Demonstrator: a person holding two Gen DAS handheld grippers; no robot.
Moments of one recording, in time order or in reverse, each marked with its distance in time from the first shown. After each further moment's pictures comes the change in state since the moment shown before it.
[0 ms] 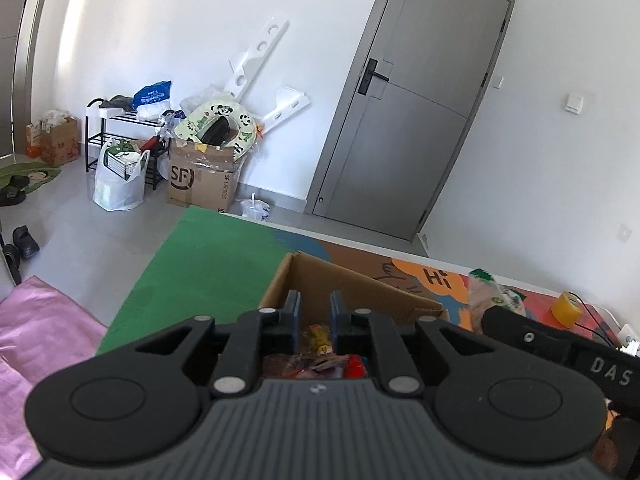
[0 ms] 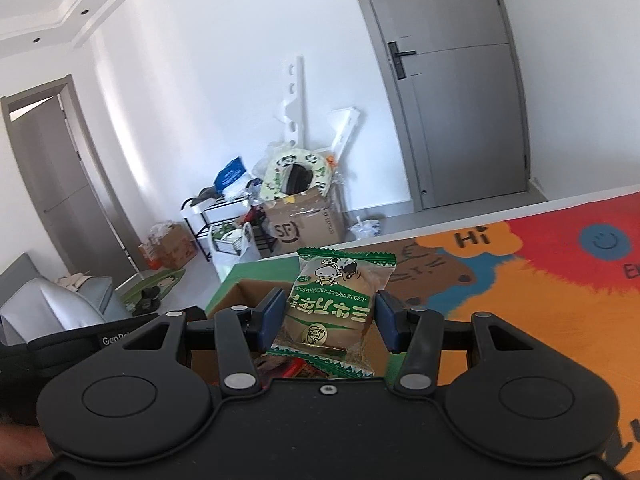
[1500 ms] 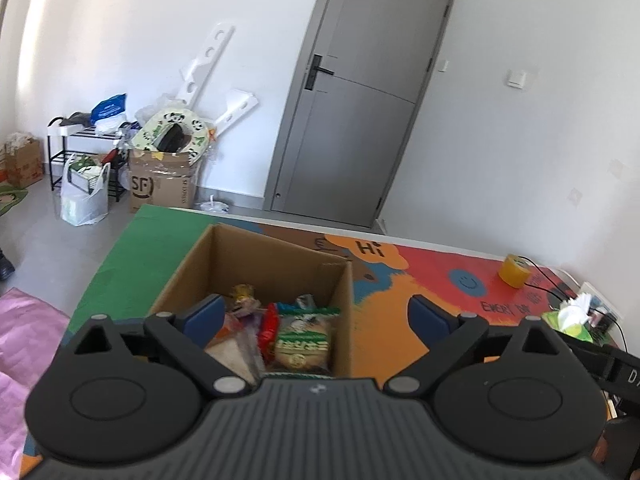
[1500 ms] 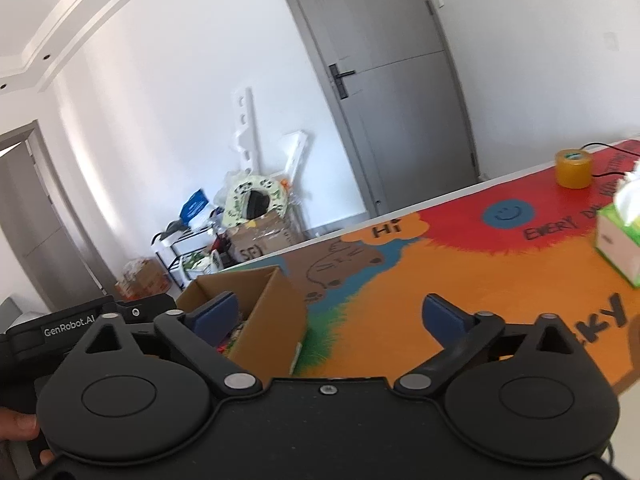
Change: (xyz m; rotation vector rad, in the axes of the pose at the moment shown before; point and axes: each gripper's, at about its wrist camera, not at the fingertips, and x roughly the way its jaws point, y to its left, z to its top) left arm -0.050 -0.056 -0.031 0.106 0.008 -0.114; right arm -0.105 -0.061 -0.040 0.132 -0.093 -0.130
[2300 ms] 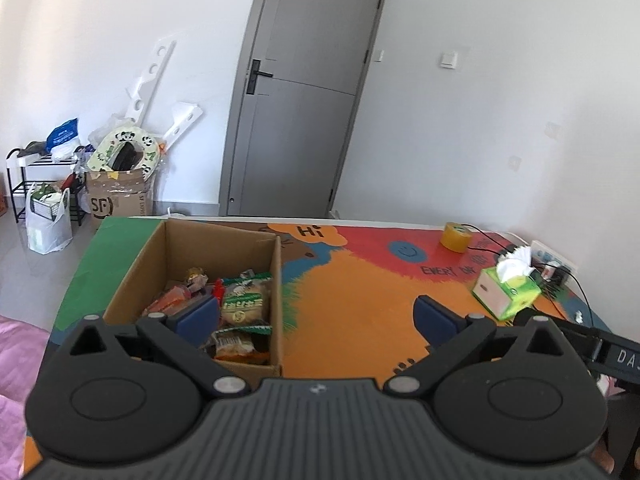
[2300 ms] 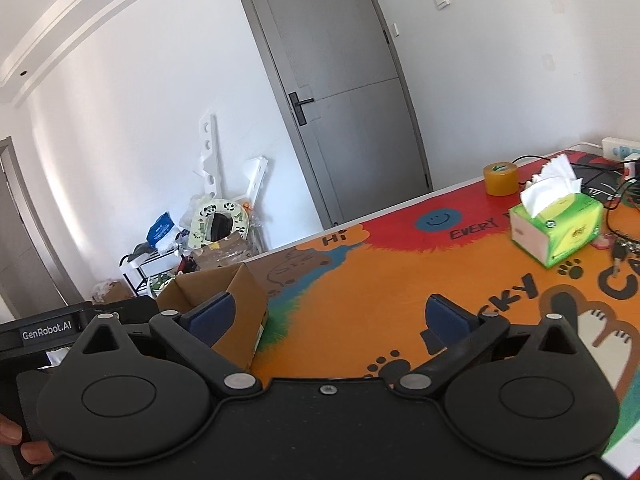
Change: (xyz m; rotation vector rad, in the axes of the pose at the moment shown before) left arm -0.057 -0.035 -0.029 0.127 0.004 -0.127; right arm -0.083 -0.008 -0.028 0.013 -0.078 -0.113
